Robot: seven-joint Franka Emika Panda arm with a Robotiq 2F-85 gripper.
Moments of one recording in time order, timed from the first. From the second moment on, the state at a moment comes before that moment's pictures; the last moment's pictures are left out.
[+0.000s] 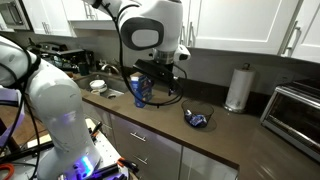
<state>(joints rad) 0.00 -0.68 -0.52 -2.73 0.04 2.19 -0.70</state>
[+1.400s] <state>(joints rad) -0.04 0.11 -0.31 -2.28 0.54 2.51 -1.01</state>
